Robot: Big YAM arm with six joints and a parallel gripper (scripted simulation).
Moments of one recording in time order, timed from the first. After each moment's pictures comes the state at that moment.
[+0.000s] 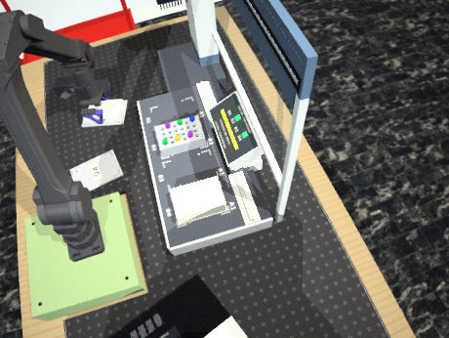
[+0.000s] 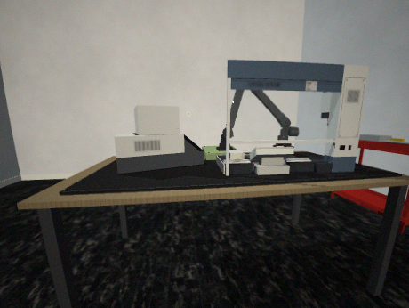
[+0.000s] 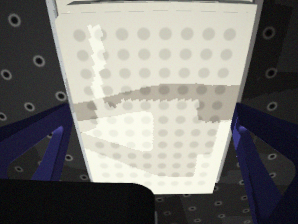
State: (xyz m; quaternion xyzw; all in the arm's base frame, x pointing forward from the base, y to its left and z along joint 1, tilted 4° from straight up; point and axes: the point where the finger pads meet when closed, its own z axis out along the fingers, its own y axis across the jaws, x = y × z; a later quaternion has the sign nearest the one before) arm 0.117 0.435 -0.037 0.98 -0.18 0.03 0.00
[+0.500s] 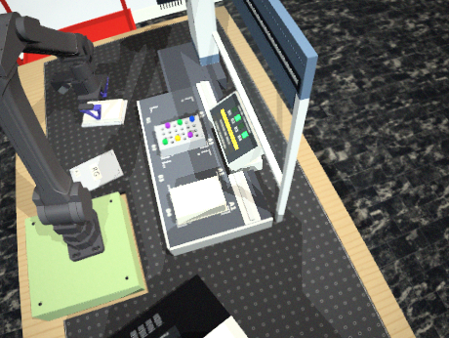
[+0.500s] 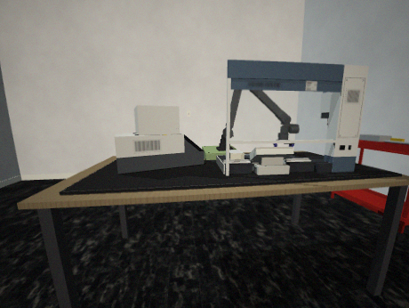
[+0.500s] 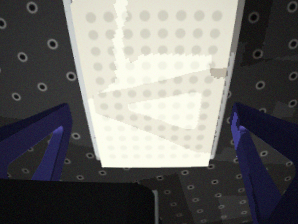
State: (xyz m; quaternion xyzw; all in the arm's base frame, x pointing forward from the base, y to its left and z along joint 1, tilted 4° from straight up) arm 0.118 0.434 -0.014 0.98 -0.18 0.03 0.00
